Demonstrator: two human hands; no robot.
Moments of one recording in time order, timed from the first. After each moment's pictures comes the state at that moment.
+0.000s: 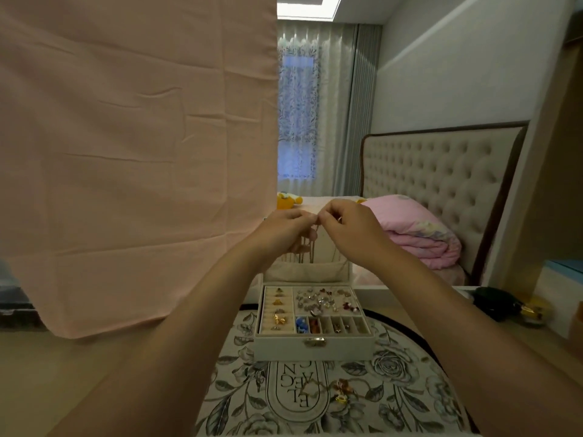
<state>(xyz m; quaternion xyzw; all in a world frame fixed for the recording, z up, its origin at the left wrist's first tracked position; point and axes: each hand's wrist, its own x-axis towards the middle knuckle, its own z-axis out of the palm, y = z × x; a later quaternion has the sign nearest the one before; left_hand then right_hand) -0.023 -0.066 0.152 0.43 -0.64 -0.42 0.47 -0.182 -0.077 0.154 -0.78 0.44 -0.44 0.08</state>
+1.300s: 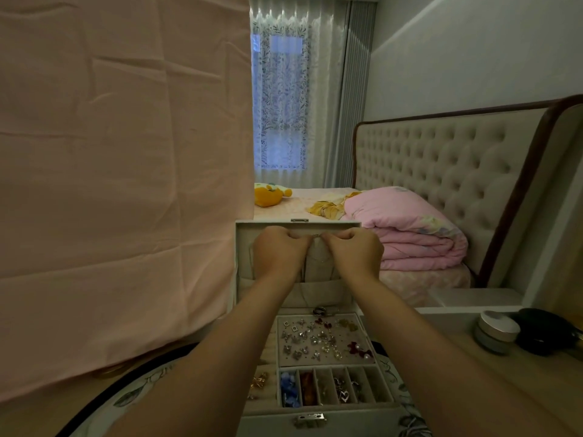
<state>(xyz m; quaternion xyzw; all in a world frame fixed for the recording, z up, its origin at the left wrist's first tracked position) -0.058 -0.248 0.069 0.65 -0.54 -0.15 0.52 -0.181 -0.254 0.064 -0.55 0.60 -0.57 0.15</state>
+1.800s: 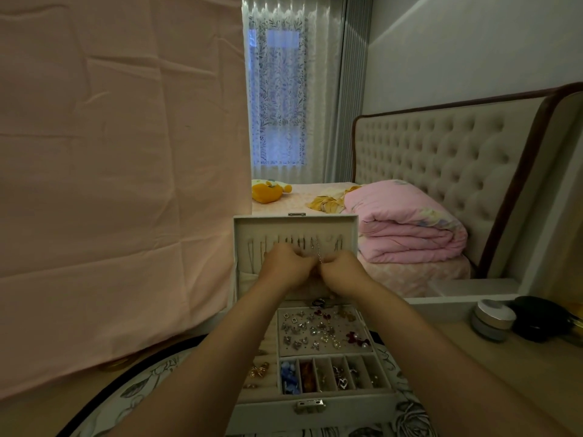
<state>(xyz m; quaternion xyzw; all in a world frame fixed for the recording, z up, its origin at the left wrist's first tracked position) -0.058 -0.230 0.052 0.63 -0.61 -0.28 0.39 -0.185 -0.244 0.040 -0.62 0.62 -0.35 0.34</state>
